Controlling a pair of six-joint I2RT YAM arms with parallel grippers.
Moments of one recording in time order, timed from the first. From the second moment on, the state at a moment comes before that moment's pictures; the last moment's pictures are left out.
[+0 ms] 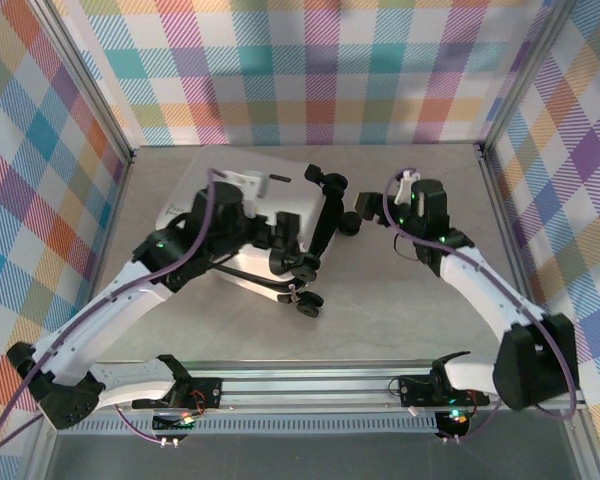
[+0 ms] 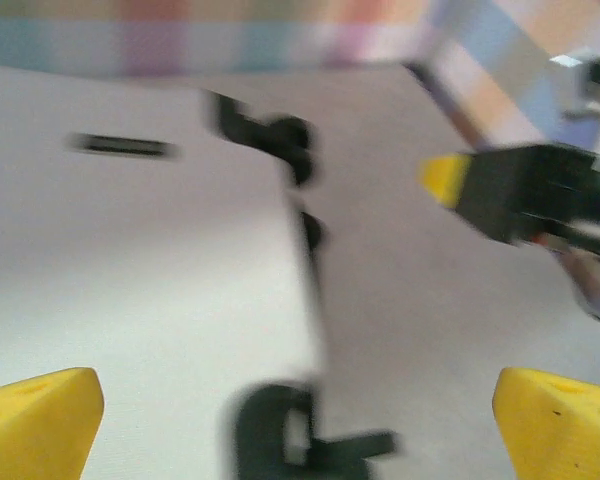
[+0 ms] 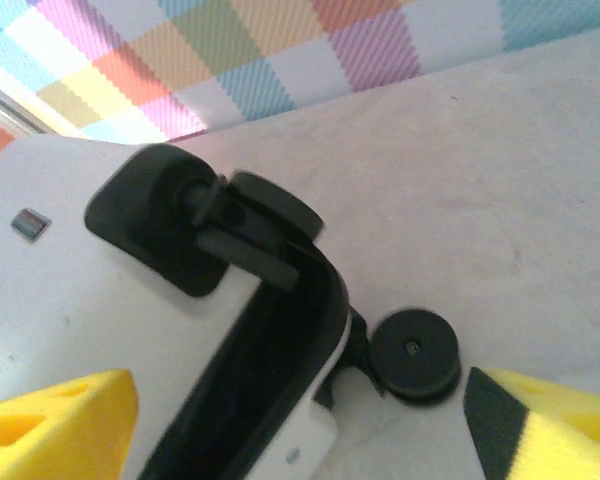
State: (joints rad) left arm -0.70 1.14 1.31 -0.66 -0.14 -0.40; right arm 0.30 1.31 0.93 -0.05 -0.25 0.45
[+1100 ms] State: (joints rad) left arm 0.05 1.71 1.56 -0.68 0.28 -0.25; right arm 0.28 1.91 1.37 -0.05 -0.73 0.60
